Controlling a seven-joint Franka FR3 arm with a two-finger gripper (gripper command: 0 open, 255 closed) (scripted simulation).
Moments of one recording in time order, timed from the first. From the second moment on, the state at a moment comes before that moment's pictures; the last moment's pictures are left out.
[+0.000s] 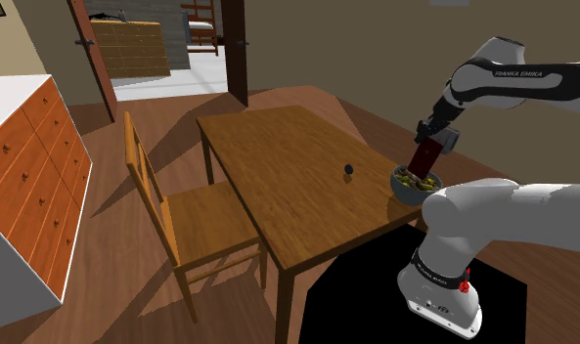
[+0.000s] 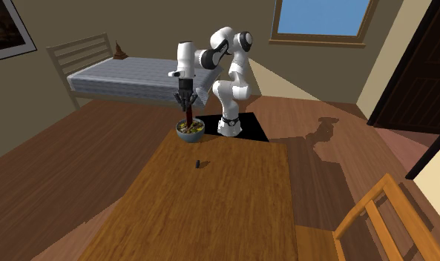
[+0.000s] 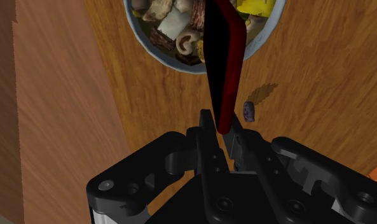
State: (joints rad) arm -0.49 -0.98 -0.53 -2.73 -0.29 2.12 -0.35
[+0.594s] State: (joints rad) arm -0.49 -0.98 -0.53 -2.74 -0.29 2.13 -0.35
